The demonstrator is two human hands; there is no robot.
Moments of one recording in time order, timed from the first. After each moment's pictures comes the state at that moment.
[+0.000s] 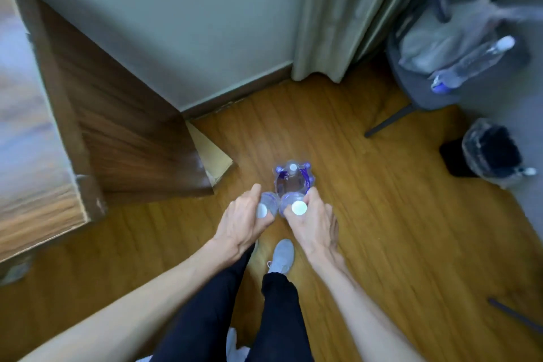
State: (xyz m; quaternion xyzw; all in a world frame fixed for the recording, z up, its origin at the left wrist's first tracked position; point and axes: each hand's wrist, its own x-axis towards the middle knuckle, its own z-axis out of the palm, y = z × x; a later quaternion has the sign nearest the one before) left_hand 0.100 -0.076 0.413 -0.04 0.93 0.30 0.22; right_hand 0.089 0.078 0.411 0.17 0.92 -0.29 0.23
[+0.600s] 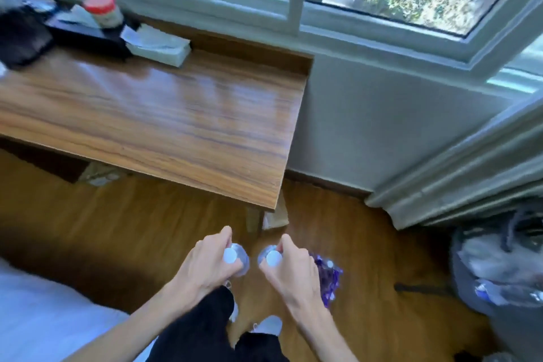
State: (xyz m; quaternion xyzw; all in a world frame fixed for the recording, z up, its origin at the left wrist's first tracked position) left_hand 0.291 -0.236 0.638 -0.36 0.86 0.35 0.09; right_hand 0.176 -0.094 0.640 -0.29 0.90 -0.18 0.26
